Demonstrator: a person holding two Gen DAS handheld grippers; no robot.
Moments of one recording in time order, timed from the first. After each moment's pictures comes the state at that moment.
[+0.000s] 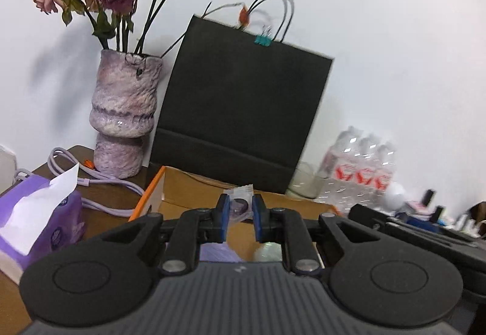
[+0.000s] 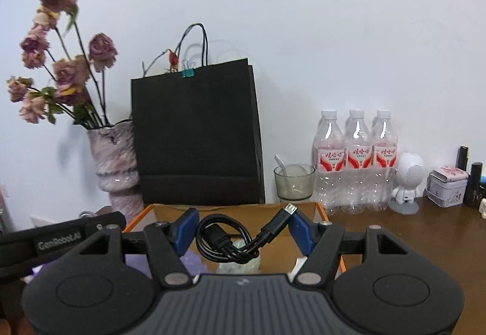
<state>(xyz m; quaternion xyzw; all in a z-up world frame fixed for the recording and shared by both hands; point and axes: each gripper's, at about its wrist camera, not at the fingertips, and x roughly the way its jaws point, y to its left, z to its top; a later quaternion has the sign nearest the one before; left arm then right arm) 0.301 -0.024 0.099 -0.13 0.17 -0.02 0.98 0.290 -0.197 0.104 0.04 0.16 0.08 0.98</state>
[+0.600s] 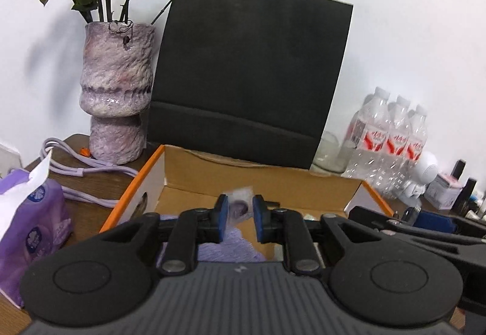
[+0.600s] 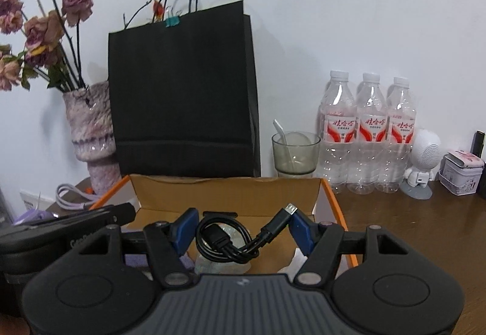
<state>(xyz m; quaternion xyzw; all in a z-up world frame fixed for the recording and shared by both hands) 0.349 -0.041 0.071 -0.09 0.22 0.01 0.97 0.346 -0.194 0.072 0.01 0.22 0.08 0.97</state>
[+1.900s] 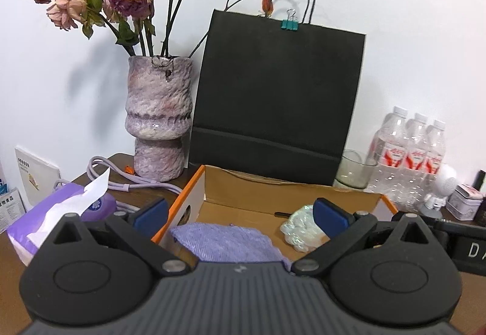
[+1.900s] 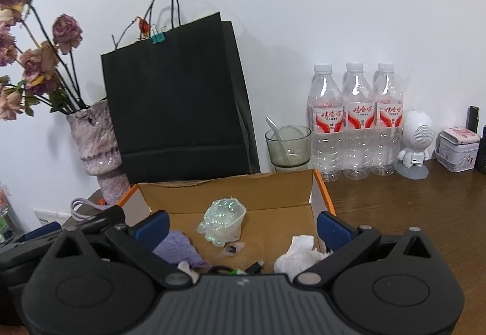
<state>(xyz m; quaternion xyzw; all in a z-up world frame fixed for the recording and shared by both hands) 0.303 -0.044 0.094 -0.08 0.18 0.07 0.98 0.321 -0.220 0.095 0.07 0.24 0.08 0.97</state>
